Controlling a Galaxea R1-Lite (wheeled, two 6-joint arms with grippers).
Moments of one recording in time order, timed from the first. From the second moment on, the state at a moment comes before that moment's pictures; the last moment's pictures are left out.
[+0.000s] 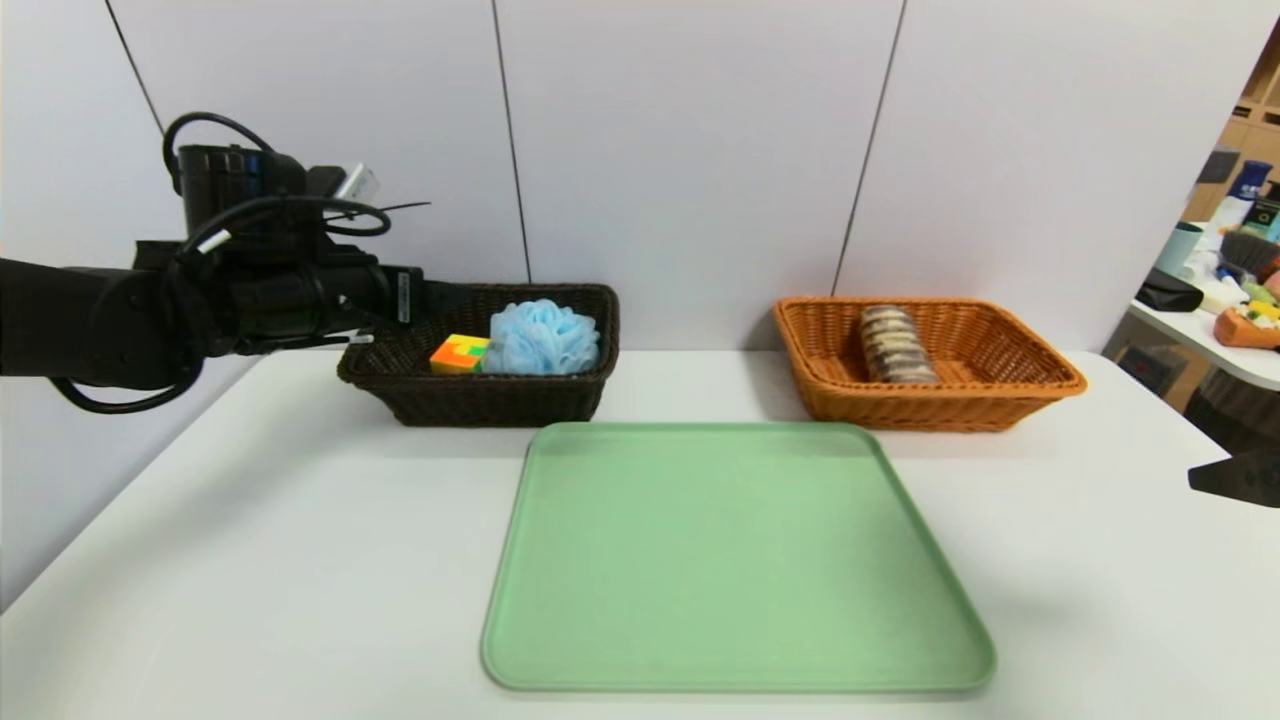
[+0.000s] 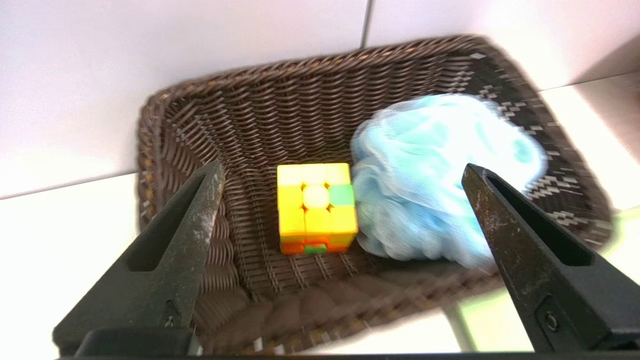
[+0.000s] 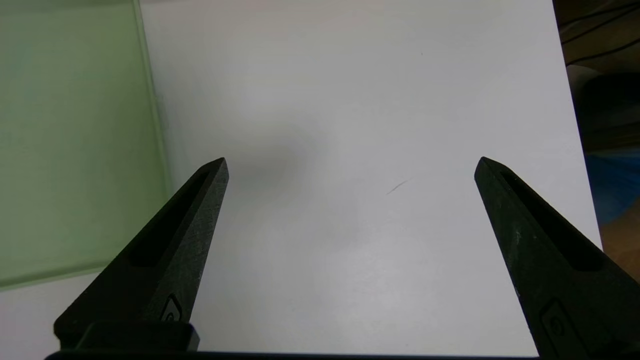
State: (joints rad) left arm -0.15 1.78 -1.24 -0.28 -0.13 0.01; right arm 0.12 1.18 -1.09 0.70 -0.31 0.14
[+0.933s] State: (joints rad) left arm -0.13 1.10 -0.80 -0.09 0.15 -0.05; right arm 0.11 1.02 -0.97 0.70 -0.28 0.14
